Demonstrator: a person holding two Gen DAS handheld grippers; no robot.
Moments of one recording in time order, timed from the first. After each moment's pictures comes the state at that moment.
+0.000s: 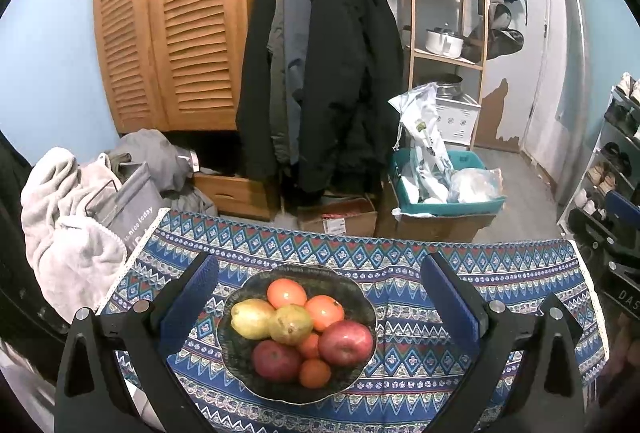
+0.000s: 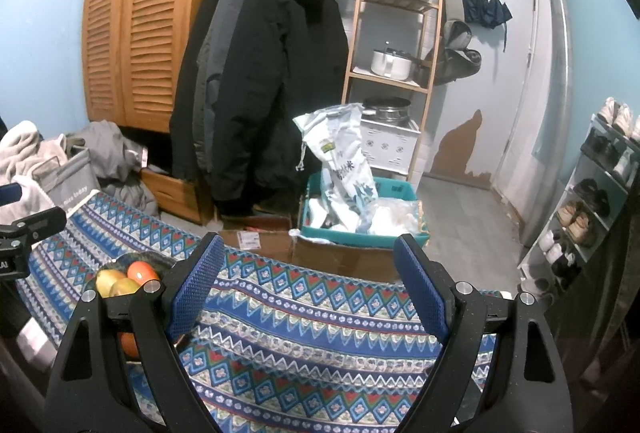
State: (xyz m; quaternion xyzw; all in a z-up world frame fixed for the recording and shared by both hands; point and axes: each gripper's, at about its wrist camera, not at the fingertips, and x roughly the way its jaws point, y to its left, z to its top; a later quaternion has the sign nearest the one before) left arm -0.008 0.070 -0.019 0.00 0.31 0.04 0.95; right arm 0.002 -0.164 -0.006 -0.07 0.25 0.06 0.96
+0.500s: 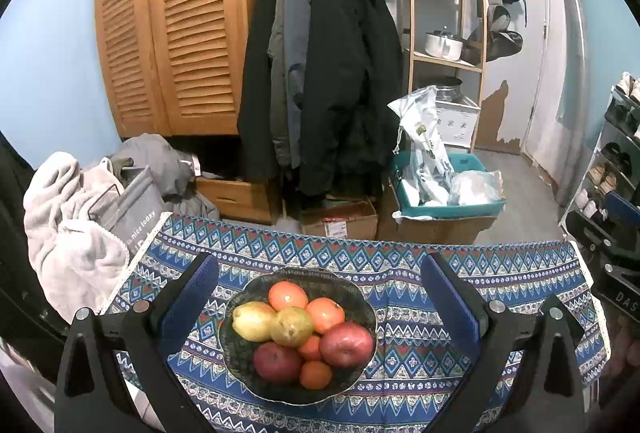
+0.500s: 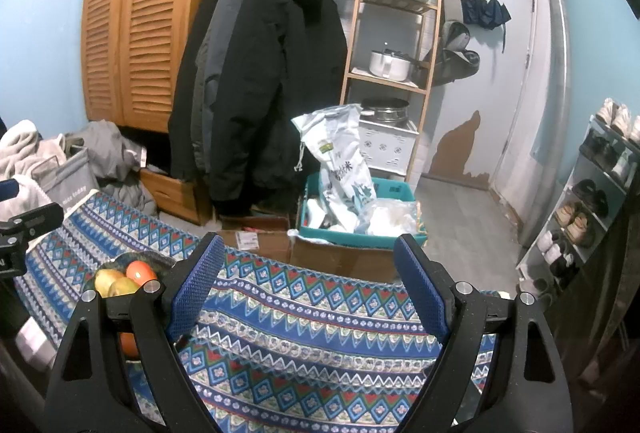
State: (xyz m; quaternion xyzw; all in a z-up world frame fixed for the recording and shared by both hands) left arm -0.012 0.068 -0.018 0.00 0.31 0.04 0.95; right arm 0.000 -0.173 -0.008 -0.07 0.25 0.06 0.96
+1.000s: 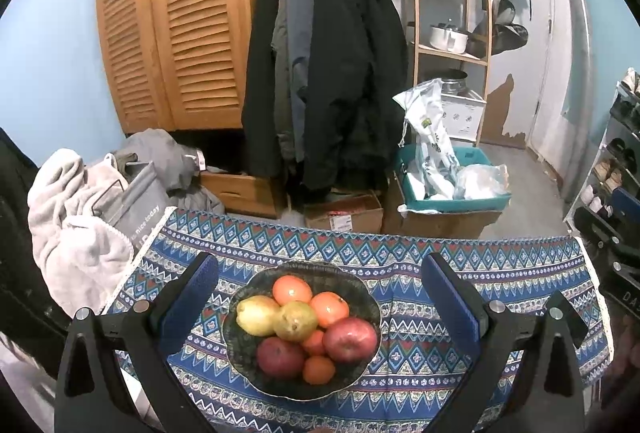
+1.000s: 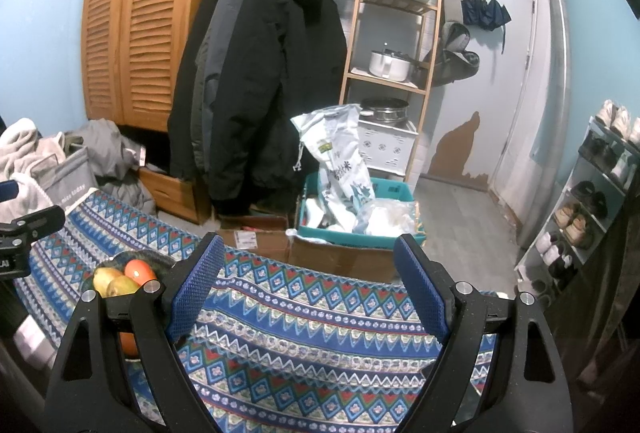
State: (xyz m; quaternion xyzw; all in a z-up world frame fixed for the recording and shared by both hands) left arm -0.009 0.066 -0.019 0.00 0.32 0.05 0.95; right arm -0.002 -0.177 -0.008 -0.07 0.25 0.06 0.96
